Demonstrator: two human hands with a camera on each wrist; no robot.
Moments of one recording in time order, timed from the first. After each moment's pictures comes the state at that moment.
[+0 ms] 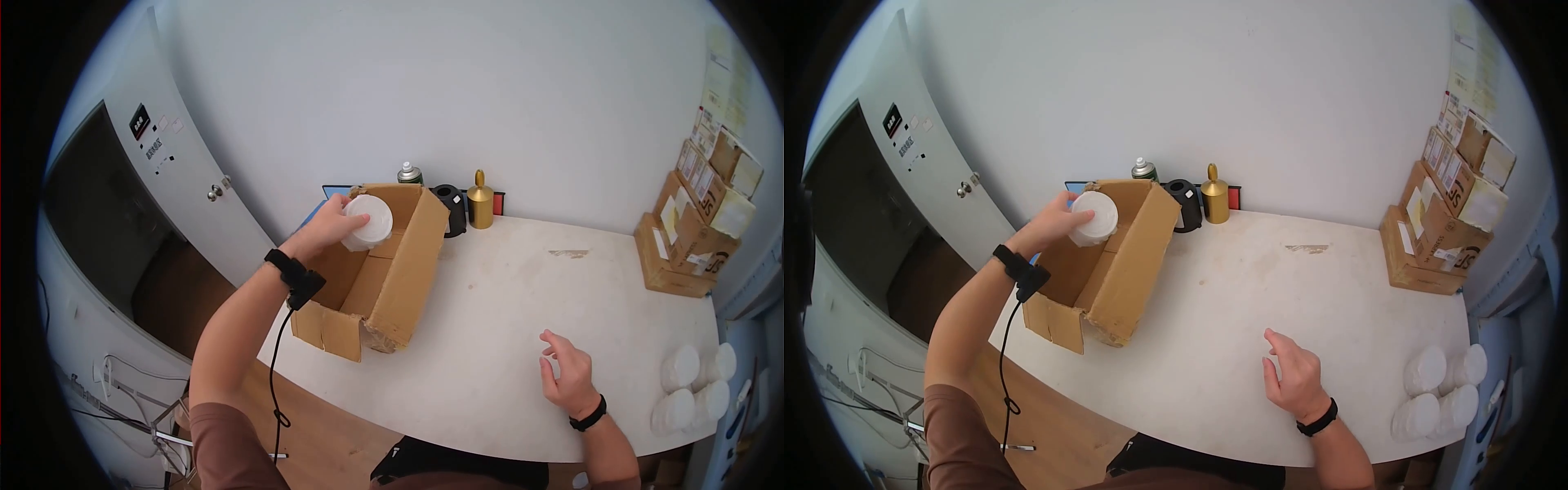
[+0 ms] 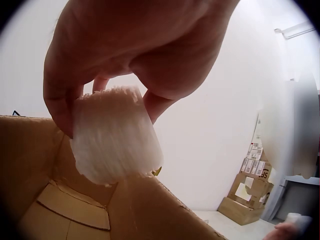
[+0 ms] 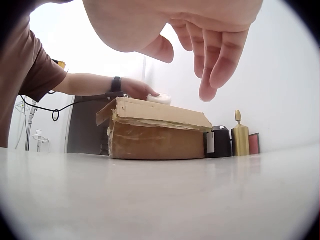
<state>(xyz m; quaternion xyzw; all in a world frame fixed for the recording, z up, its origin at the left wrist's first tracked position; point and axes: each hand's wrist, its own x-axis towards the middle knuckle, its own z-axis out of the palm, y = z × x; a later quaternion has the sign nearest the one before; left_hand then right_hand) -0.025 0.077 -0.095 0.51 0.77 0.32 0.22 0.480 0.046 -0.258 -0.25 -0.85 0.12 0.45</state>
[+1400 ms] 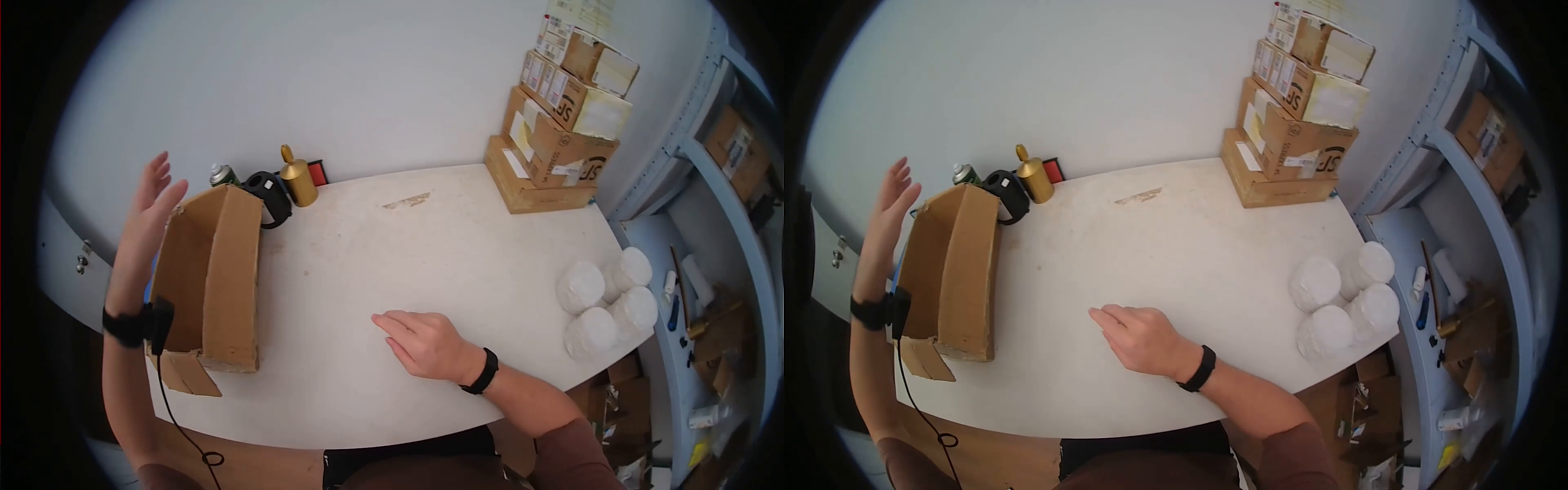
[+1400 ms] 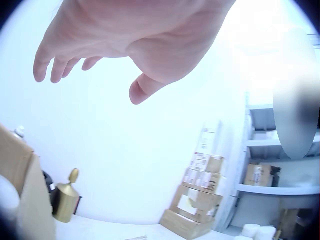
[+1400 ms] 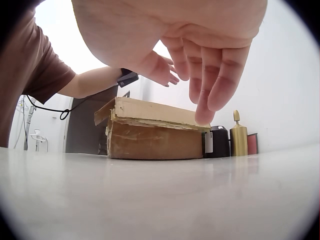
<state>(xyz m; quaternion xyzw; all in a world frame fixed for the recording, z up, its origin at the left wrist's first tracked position) 0.078 0.088 -0.042 0.62 0.65 0.43 0.12 0.480 0.044 -0.262 -0.26 -0.87 0.10 0.41</state>
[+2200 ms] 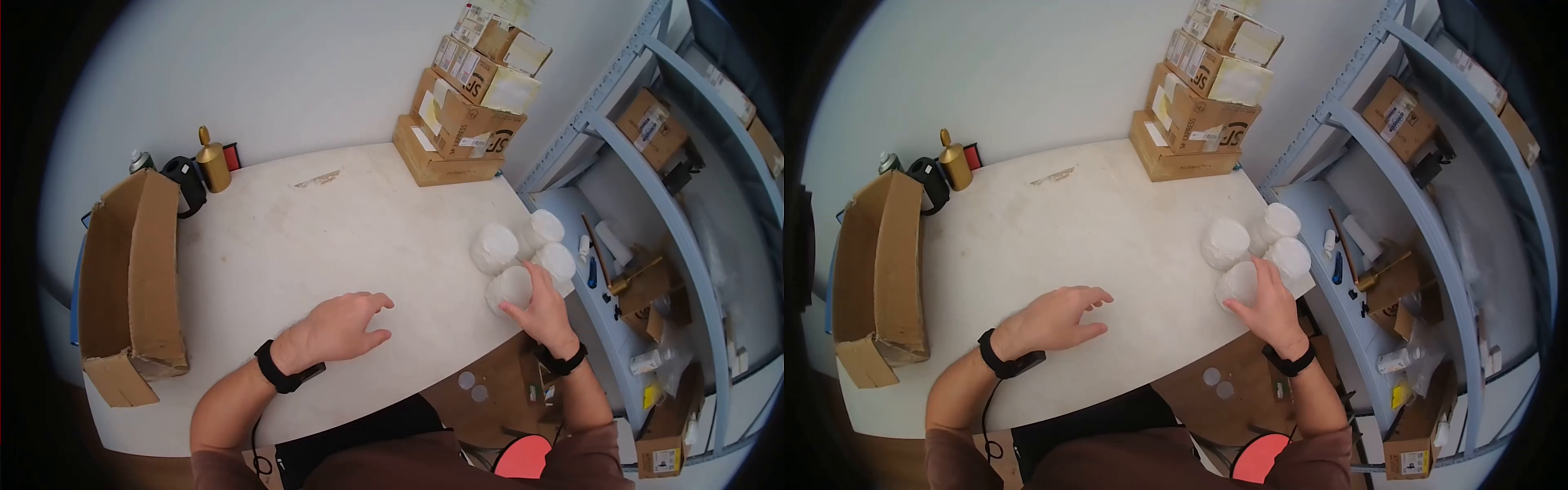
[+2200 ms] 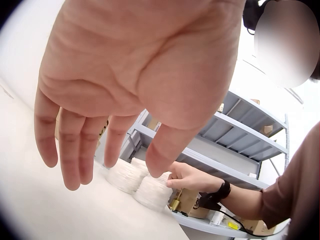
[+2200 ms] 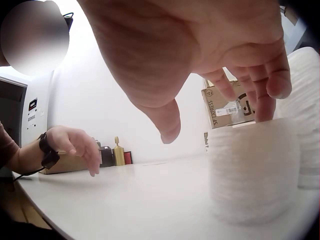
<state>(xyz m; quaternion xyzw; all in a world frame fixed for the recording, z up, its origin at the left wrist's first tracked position) 0.347 0.034 -0.223 0.88 0.30 0.10 0.36 0.727 -0.073 -0.203 -0.72 -0.67 -0.01 0.18</state>
